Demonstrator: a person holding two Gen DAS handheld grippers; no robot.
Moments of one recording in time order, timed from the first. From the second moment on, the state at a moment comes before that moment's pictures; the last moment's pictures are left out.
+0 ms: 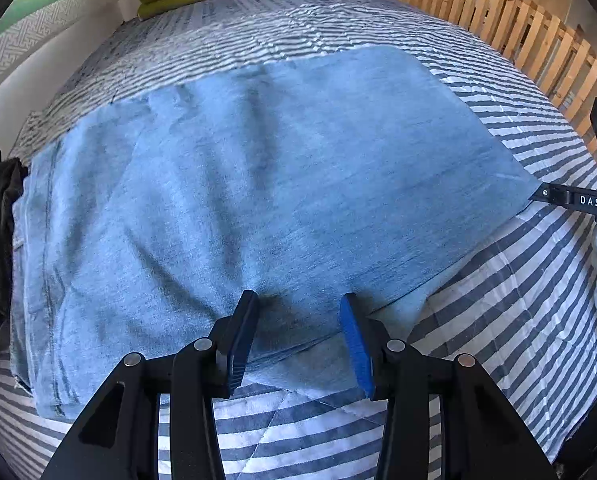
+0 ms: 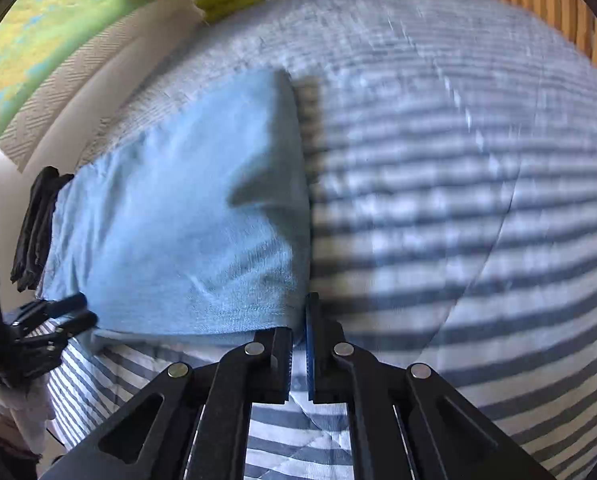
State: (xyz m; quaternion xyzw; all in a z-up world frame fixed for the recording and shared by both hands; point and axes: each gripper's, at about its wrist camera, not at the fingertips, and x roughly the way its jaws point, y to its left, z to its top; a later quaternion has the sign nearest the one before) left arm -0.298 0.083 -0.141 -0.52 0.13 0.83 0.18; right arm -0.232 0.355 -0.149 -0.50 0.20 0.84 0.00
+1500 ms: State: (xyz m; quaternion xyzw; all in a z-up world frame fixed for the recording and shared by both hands) left arm -0.297 0.285 -0.113 -0.46 0.10 0.83 0.32; right arm -0.299 0.472 -0.151 -0.45 0.44 0.77 -0.11
